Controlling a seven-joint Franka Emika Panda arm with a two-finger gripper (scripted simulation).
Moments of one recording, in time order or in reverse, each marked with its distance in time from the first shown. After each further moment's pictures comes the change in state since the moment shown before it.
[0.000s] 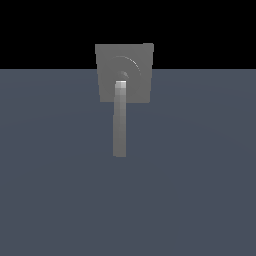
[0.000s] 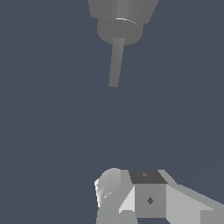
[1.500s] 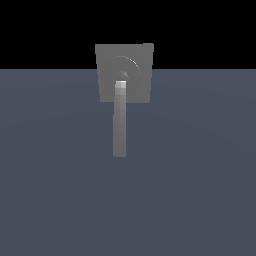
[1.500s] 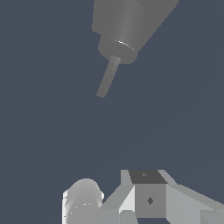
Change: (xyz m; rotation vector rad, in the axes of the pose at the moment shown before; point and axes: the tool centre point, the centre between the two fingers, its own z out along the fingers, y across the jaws) arm 0.007 -0.013 -0.017 -0.211 0.089 -0.156
